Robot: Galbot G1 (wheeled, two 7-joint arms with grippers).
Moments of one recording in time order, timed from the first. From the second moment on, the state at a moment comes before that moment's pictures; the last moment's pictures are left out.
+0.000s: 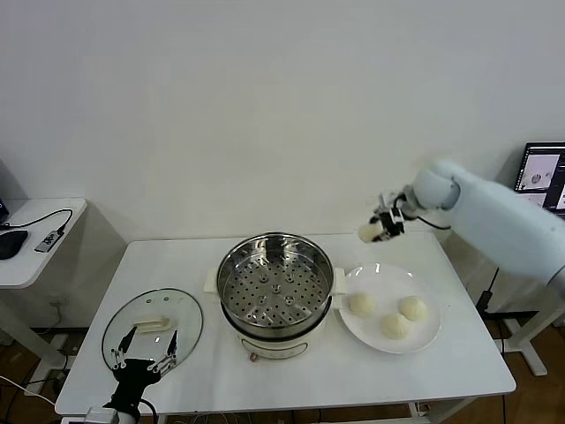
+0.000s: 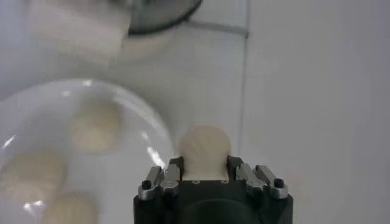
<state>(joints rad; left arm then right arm) 1.74 -1.24 -0.66 -2.06 -0.20 0.00 -0.05 0.46 0.86 -1.03 1.25 0.14 -0.13 -0.98</state>
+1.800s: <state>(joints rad) 1.73 -1.26 -0.66 -2.05 -0.21 0.00 -0.04 0.45 1.36 -1.27 0.97 -0.24 0.54 -0.86</state>
